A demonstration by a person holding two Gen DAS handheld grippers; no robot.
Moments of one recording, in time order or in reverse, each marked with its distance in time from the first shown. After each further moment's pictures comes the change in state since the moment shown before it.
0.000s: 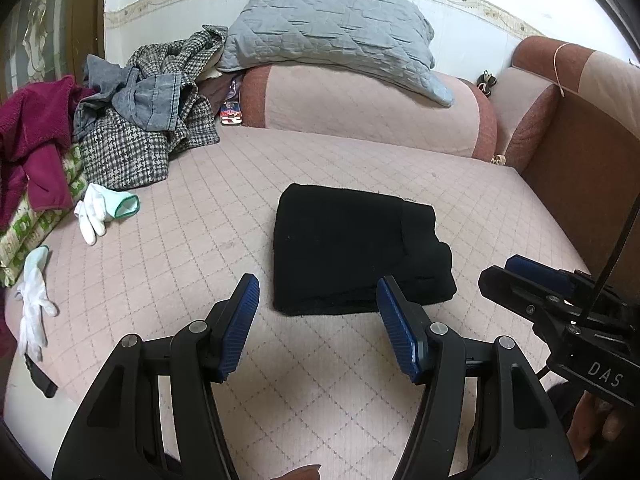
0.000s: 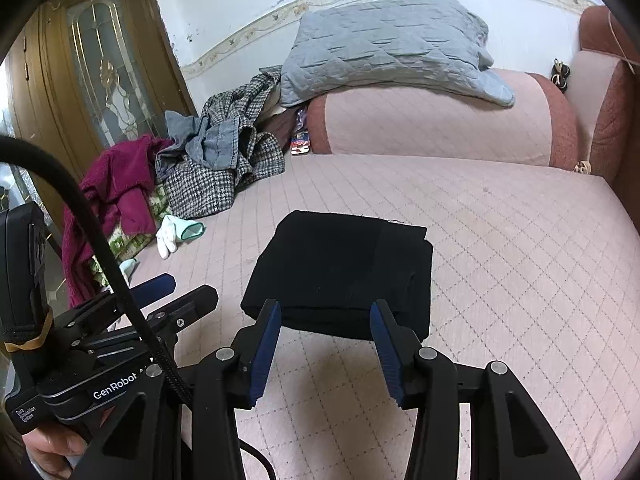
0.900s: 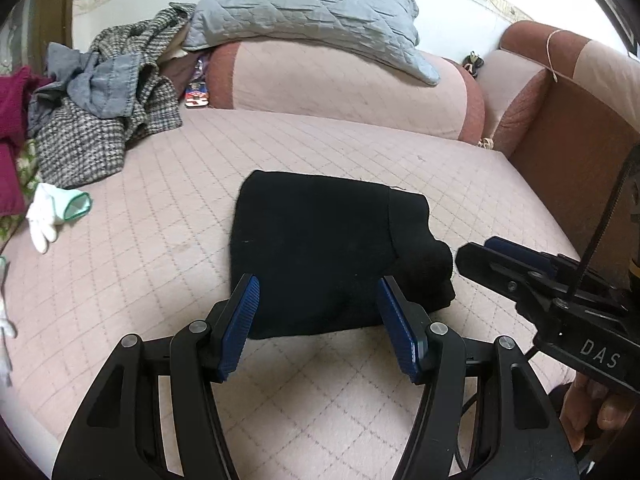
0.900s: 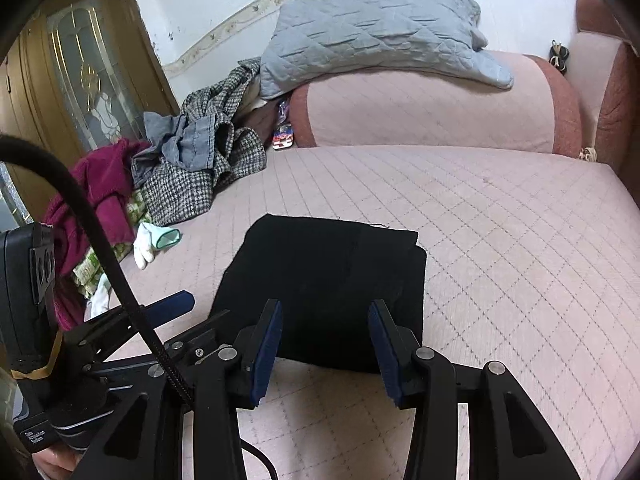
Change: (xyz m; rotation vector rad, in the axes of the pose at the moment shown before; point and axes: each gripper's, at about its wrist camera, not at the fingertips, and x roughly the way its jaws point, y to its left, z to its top) left arm 0.053 -0.005 0.012 0.015 0.063 -0.087; right arm 0.043 -0.025 0.018 0.045 0.025 -0.011
